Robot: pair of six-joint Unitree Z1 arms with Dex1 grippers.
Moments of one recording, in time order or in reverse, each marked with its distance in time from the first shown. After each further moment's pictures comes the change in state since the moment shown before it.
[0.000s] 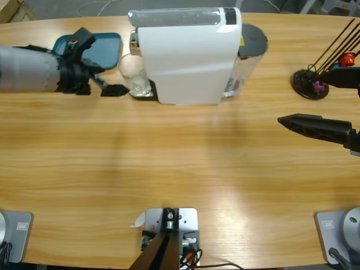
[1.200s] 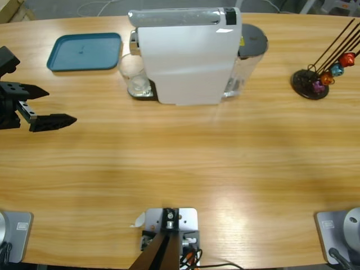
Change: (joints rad) arm 0 -0.032 -0.360 -0.012 0.479 0.074 -0.025; arm 1 -0.408 0.741 -1.060 0.518 0.267 -0.046
